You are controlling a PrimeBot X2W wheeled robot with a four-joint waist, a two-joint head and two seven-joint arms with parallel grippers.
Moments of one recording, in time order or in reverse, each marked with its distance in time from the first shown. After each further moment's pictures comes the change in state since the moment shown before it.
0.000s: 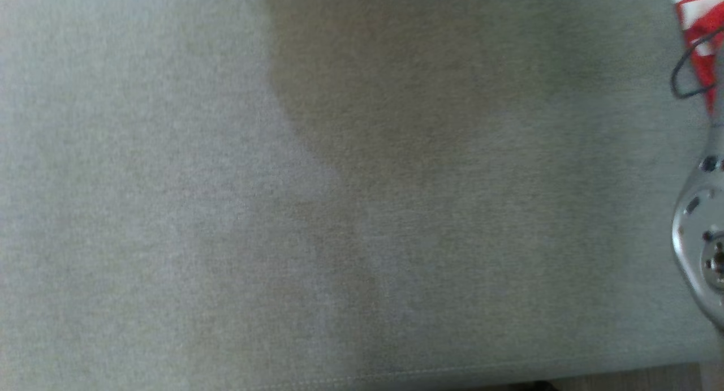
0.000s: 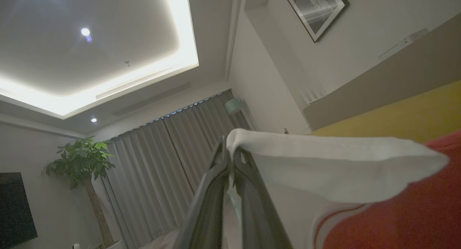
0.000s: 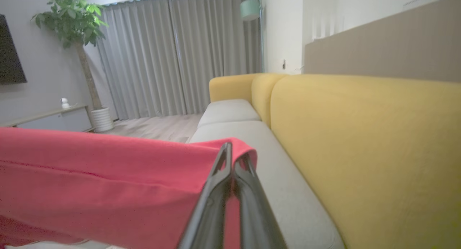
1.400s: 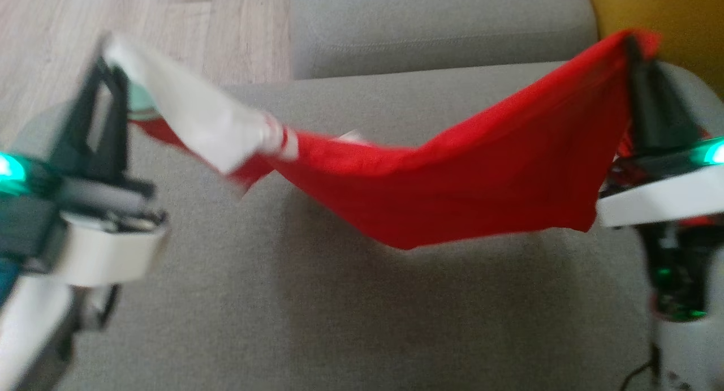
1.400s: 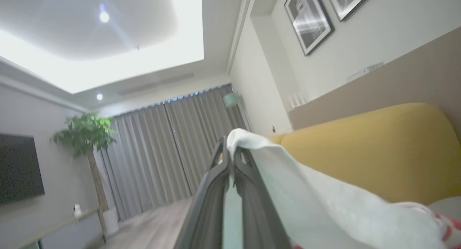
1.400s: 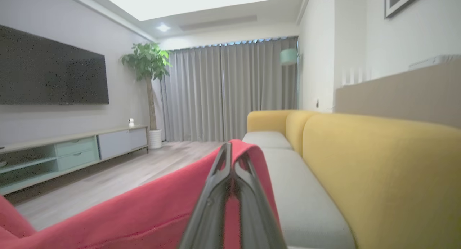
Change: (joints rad) left arm 1.099 0.219 0.014 -0.793 -0.109 0.359 0.081; right arm 1.094 0.023 0.168 -0.925 0.169 0.000 0.118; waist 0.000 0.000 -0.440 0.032
